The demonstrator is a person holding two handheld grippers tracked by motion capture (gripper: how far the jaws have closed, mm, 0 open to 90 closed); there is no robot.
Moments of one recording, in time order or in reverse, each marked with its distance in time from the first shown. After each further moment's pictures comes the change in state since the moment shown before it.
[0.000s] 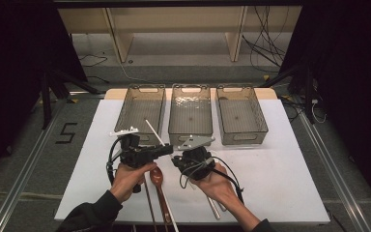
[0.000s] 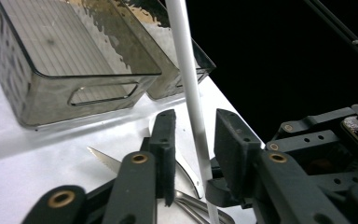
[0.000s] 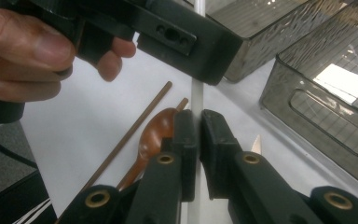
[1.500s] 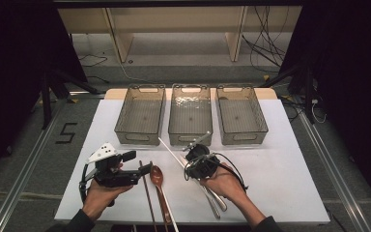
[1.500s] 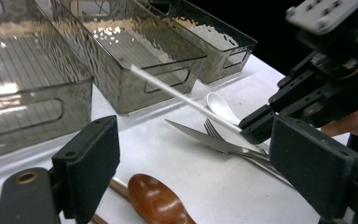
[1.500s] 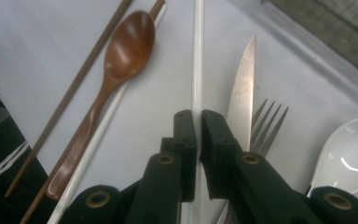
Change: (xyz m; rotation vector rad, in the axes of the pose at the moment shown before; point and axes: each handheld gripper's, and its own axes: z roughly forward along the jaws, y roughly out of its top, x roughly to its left) left arm 0.001 -0.033 -0.059 -0.035 0.205 0.290; right arm -0.028 -0.014 0.018 0.347 0.015 0.085
